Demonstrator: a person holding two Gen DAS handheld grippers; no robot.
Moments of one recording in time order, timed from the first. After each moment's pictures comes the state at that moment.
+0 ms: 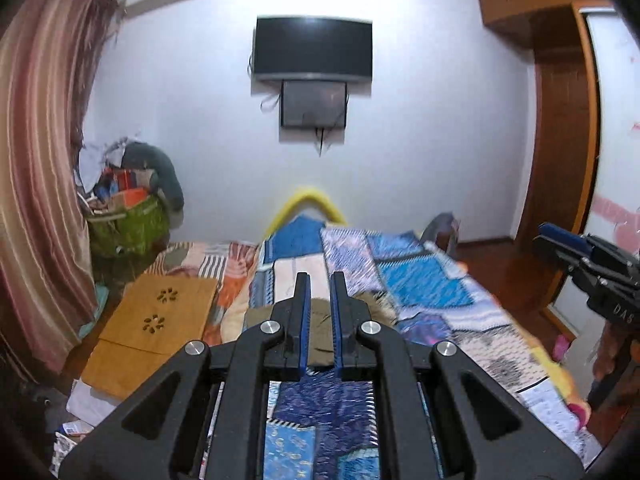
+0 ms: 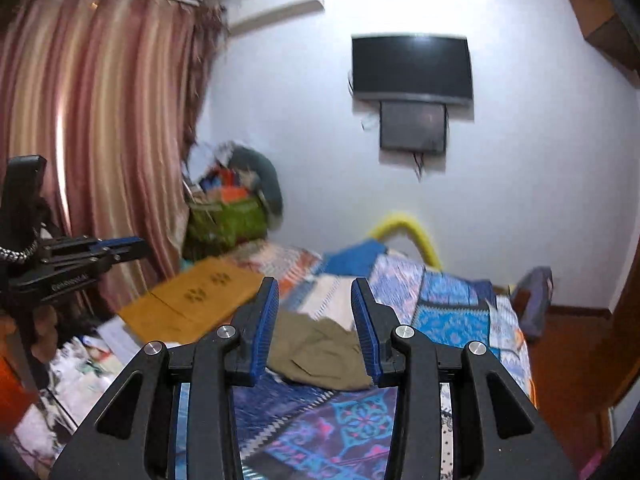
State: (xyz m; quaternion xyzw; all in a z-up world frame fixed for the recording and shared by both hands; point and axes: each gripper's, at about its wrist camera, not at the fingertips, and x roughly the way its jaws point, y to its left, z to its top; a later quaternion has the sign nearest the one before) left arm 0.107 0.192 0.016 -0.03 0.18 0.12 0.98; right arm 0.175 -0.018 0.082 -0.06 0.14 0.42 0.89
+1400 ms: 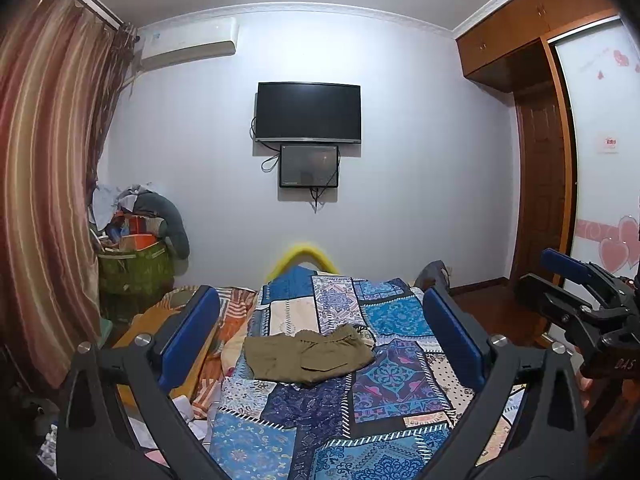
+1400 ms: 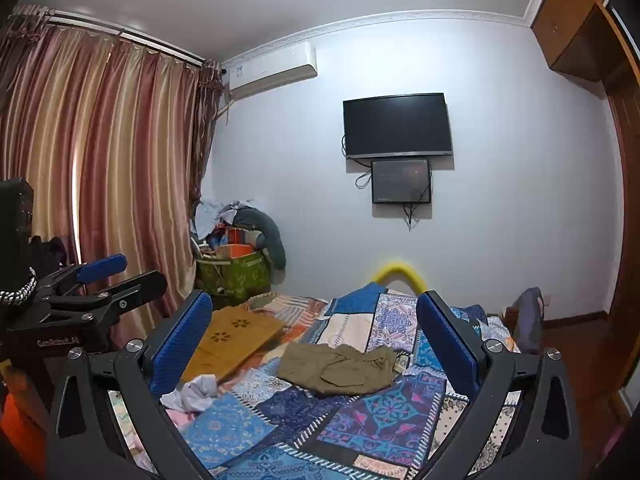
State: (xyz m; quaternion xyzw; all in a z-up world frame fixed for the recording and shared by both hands) left arm -0.003 0.128 0.016 -0.01 0.07 0.12 0.99; right arm 0.079 -0.060 0.081 0.00 0.07 0.39 0.92
